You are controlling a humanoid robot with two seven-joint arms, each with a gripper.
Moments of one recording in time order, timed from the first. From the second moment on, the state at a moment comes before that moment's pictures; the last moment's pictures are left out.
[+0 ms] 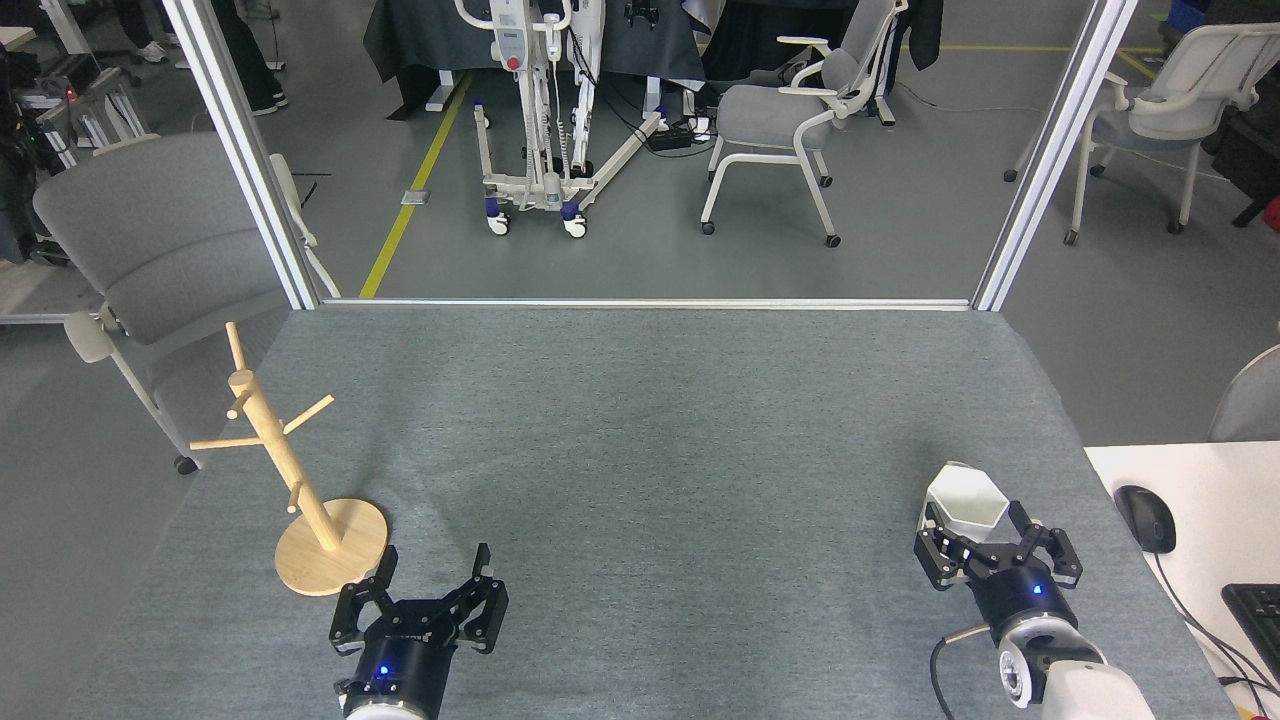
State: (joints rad) left arm 0.01 -0.11 0.04 -1.52 -1.57 -0.05 0.03; right arm -0.36 -0.21 -0.04 -0.83 1.40 -0.16 -0.17
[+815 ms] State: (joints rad) left arm 0.01 -0.11 0.04 -1.52 -1.57 -0.05 0.03; right arm -0.42 -0.22 0.01 -0.74 1.40 -0.16 -0.18
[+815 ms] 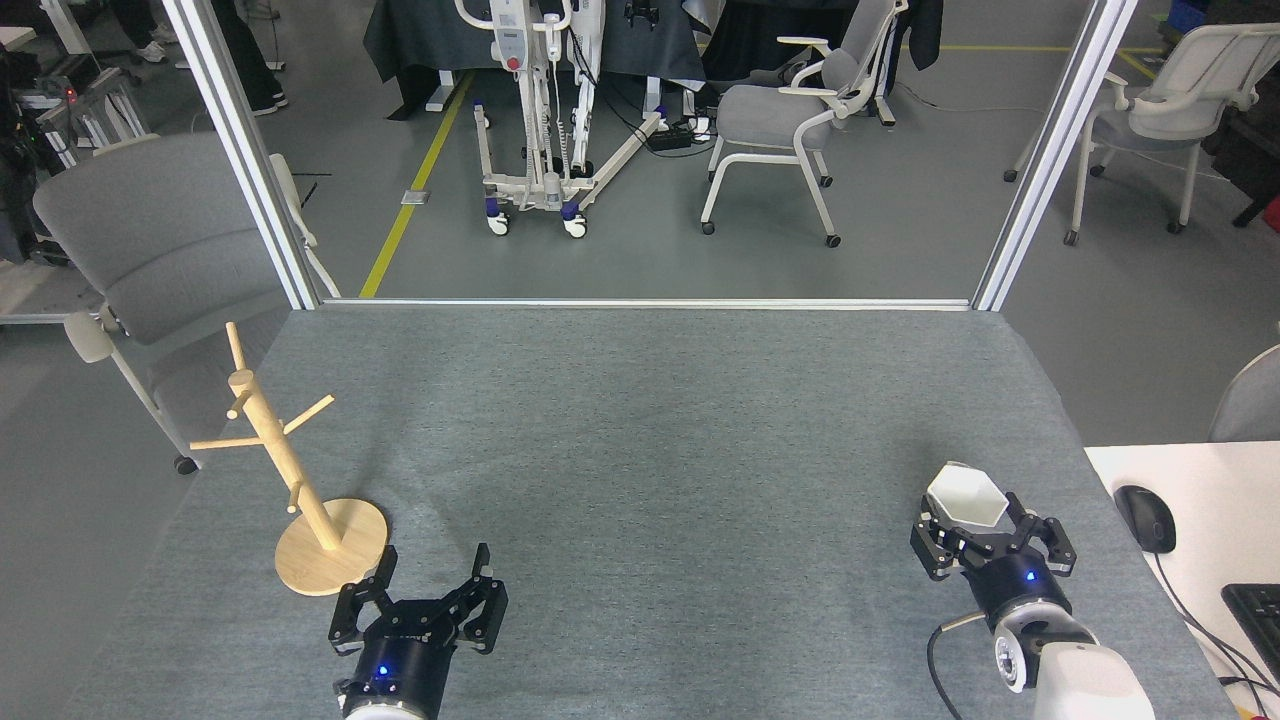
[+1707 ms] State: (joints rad) left arm 0.01 -0.11 0.04 -1.52 -1.57 -0.05 0.03; right arm -0.50 -0.21 0.09 -0.62 1.40 -0.09 -0.23
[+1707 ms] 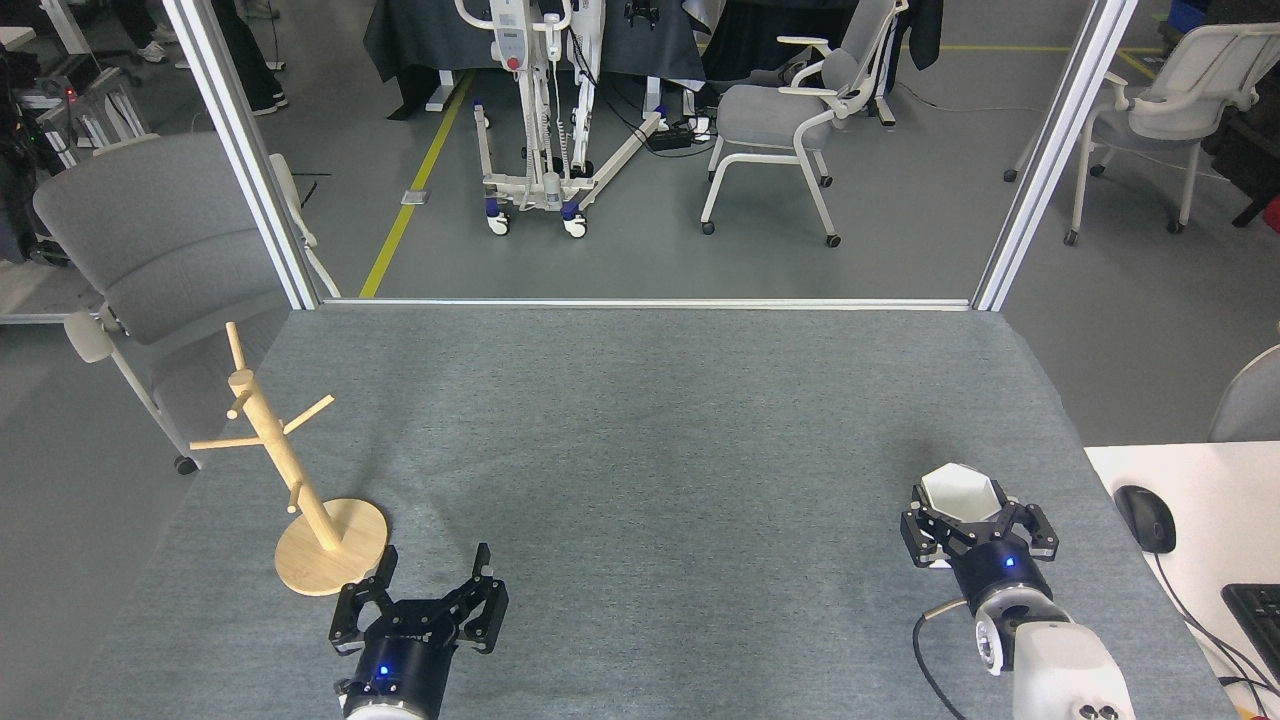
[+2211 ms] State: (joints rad) left arm 0.01 -0.11 0.04 -1.52 -1.57 -0.05 0.03; right arm -0.50 -0.21 0.08 -0.63 1.41 -0.14 -0.21
